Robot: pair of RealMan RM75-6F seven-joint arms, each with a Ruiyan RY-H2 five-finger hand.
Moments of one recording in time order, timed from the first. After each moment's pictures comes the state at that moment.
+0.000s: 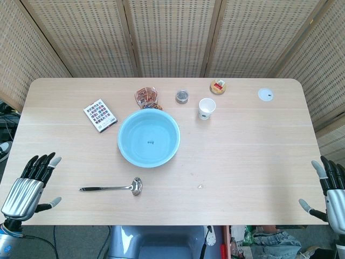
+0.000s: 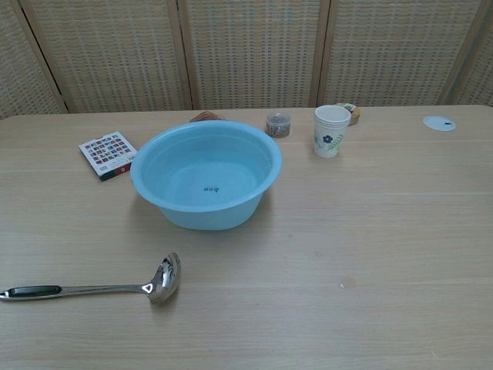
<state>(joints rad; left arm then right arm) -0.11 -1.05 0.04 -1.85 1.65 1.46 0.21 -0.02 -1.02 0.05 -1.70 -1.60 1.62 0.02</state>
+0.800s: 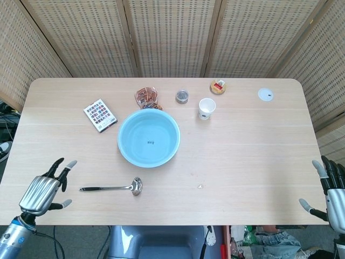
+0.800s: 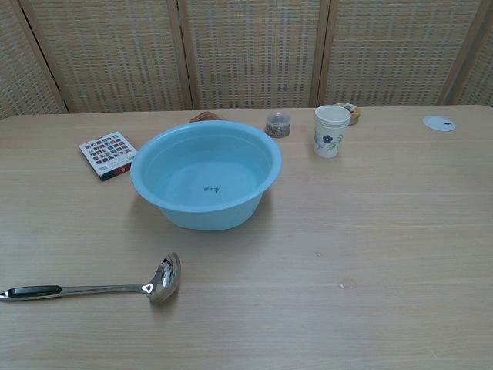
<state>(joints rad) -0.20 -1.12 0.03 -1.77 1.59 1.27 0.19 -0.02 -1.02 0.05 -1.71 -1.59 1.62 0.02</state>
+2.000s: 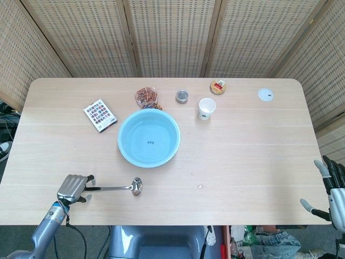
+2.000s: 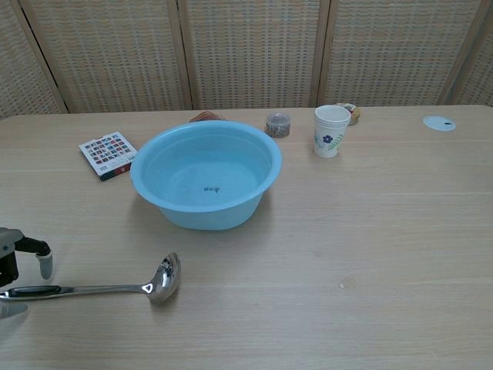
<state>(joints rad) -0.34 -1.51 -0.01 -1.38 1.29 0.98 0.30 -0.02 -0.99 0.04 -1.71 -1.58 1.60 0.10</state>
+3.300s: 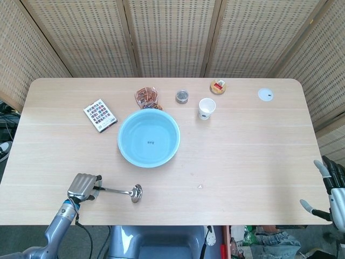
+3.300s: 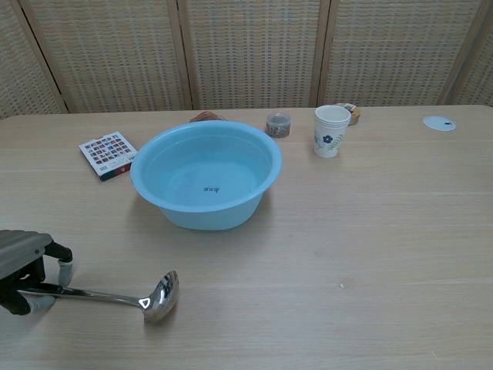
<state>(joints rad) -0.38 -1.60 -0.01 -1.35 1.18 0.97 0.41 -0.01 -0.97 0.04 -1.71 -1.58 1.58 0.15</state>
